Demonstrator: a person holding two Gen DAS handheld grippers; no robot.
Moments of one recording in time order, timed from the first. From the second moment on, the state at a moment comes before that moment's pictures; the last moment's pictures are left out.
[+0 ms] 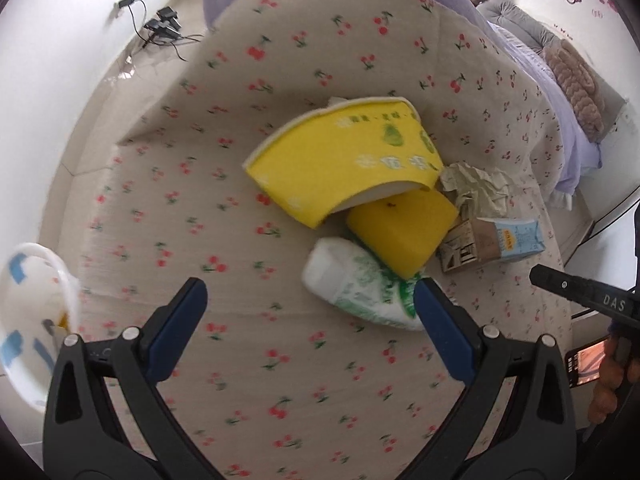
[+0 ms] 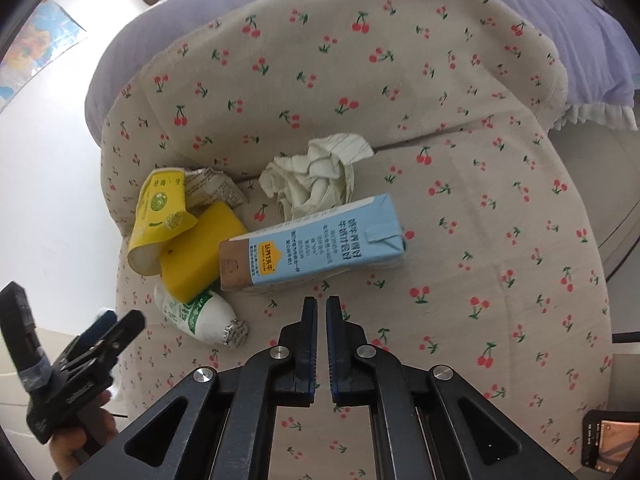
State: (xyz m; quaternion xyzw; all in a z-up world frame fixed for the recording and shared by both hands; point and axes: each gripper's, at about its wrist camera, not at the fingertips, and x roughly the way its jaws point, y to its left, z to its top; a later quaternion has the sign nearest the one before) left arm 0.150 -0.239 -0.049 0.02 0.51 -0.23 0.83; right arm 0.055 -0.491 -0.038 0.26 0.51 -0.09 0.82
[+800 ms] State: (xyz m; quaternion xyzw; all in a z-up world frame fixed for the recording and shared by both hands) left arm 0.146 -0.290 -0.079 0.06 0.52 -0.21 0.83; right arm 0.091 -0.511 -0.042 0.38 0.49 -0.13 0.77
